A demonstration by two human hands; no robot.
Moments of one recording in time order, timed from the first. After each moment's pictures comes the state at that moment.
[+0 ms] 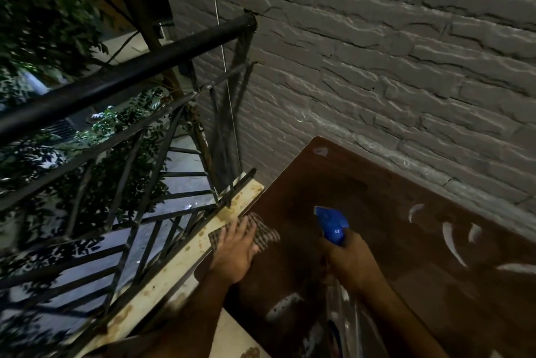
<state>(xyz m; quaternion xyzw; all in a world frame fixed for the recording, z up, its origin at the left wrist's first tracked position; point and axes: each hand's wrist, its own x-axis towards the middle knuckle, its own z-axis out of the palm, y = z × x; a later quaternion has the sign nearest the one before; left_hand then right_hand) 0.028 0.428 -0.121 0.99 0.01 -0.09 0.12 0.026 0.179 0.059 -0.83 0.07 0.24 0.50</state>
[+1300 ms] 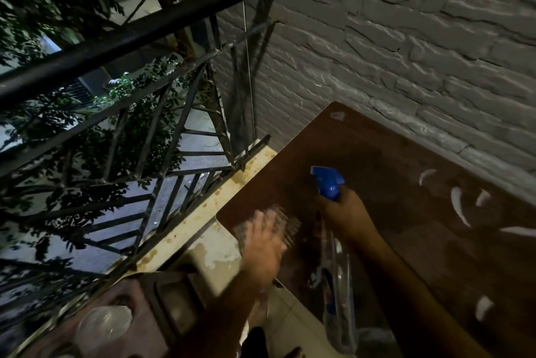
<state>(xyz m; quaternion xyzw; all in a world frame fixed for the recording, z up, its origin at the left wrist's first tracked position) -0.085 0.366 -0.119 0.99 0.02 -0.09 0.14 -0.004 0.206 0.069 -0.80 0.04 0.25 0.54</state>
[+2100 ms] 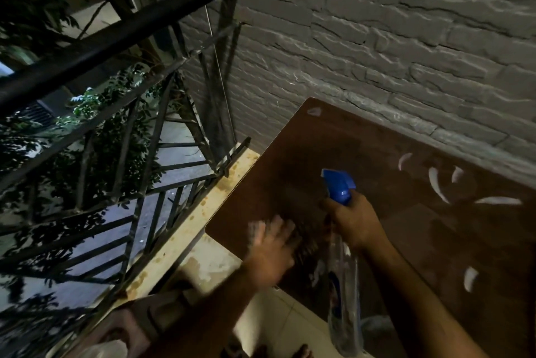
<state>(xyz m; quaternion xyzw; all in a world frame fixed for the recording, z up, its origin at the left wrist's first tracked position) -0.064 0.368 -0.129 0.96 -0.21 -0.15 0.05 -0.015 0.180 0.067 -0.80 0.13 0.21 0.55</state>
